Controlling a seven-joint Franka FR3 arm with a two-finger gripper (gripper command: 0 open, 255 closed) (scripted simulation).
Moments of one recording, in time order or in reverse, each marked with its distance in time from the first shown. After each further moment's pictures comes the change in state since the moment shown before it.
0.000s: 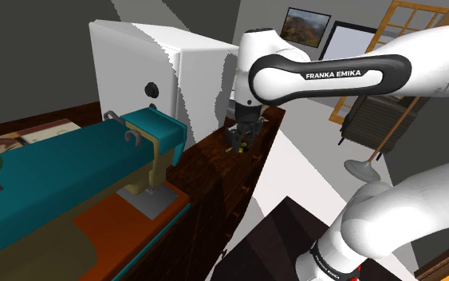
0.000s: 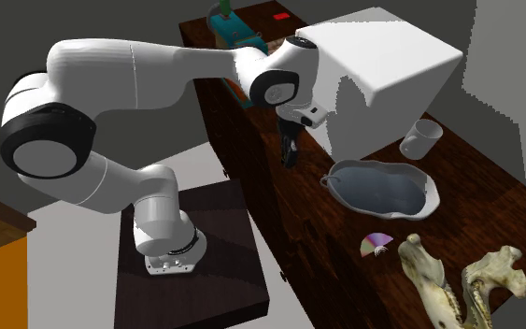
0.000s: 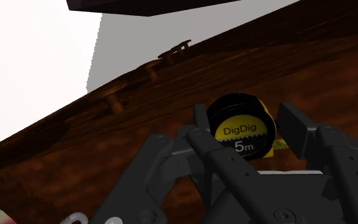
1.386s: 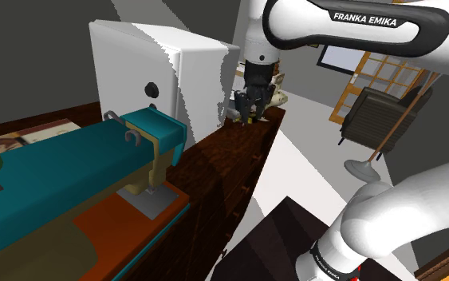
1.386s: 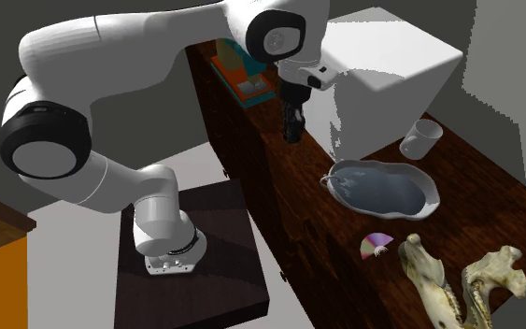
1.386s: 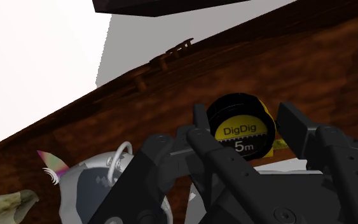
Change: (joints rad) arm -0.008 0.003 -0.013 0.285 -0.007 -0.281 -0.025
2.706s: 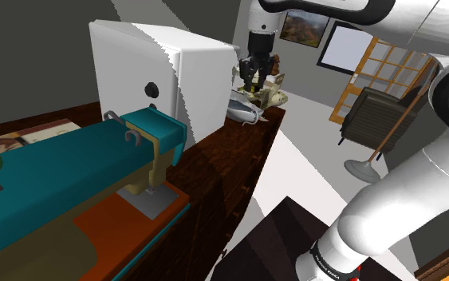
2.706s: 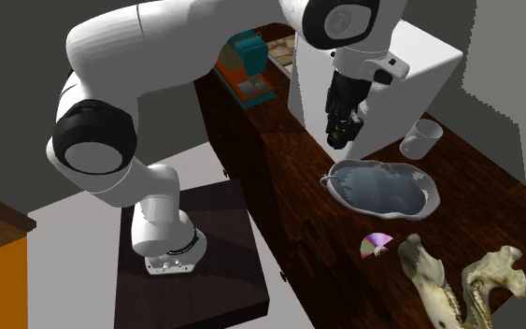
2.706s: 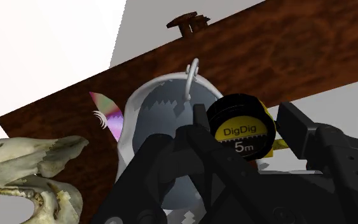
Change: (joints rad) arm -0.078 0.245 -0.099 0.369 -0.086 -0.112 -0.166
